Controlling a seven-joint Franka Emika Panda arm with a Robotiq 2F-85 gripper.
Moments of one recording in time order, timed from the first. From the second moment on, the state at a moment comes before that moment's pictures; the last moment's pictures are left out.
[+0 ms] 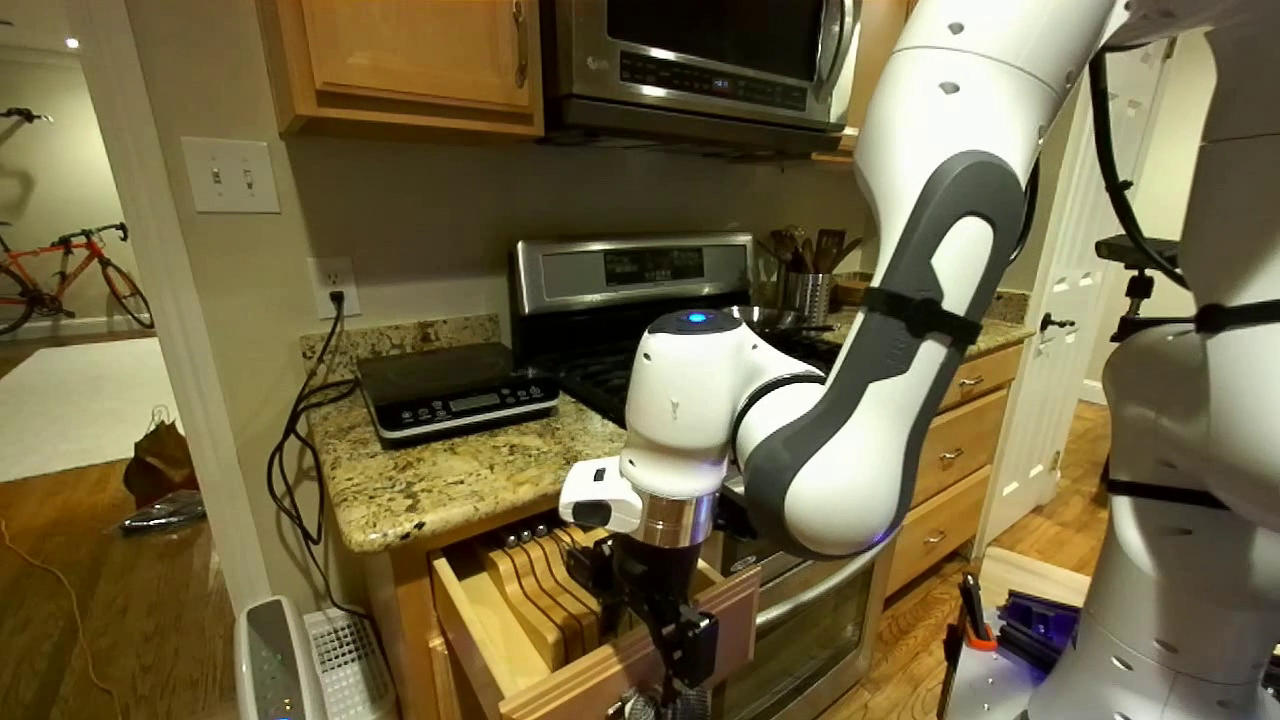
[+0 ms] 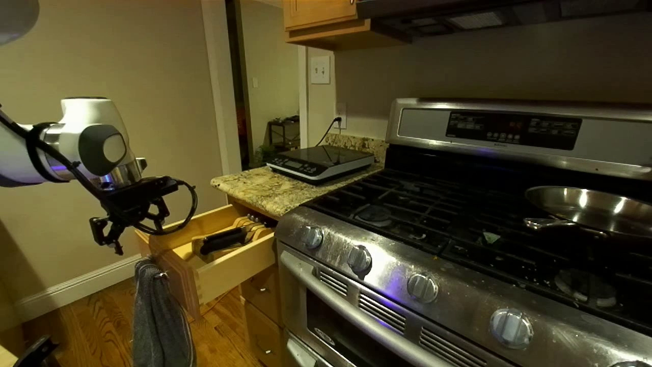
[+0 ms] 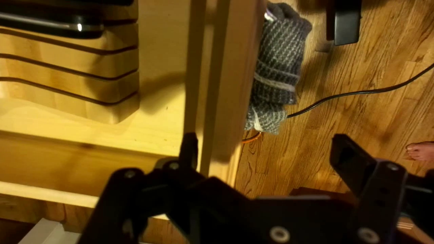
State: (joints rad) arm 0.34 0.09 0.18 -2.67 -0.12 2.91 -0.75
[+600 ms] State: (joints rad) arm 0.27 0.11 0.30 -2.63 0.09 2.80 -0.92
